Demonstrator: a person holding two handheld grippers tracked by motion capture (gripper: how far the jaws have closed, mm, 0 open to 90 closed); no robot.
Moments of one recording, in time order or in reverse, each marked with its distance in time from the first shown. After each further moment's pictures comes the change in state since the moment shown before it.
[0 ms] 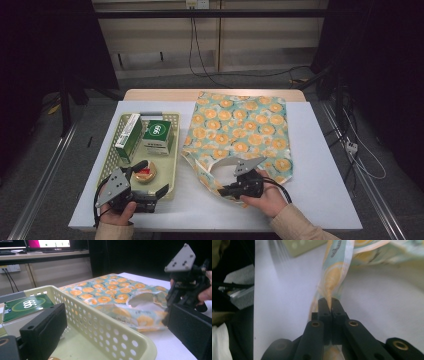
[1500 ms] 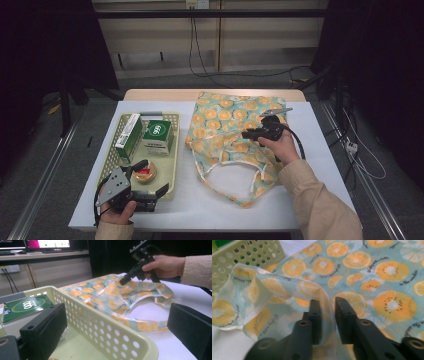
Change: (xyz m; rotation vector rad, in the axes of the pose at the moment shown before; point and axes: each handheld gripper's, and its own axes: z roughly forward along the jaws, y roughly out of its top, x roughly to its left) left arm 0.001 0.000 0.002 0.000 -0.005 0.005; right arm -0.149 0.039 -0.051 -0.146 -0.302 0.198
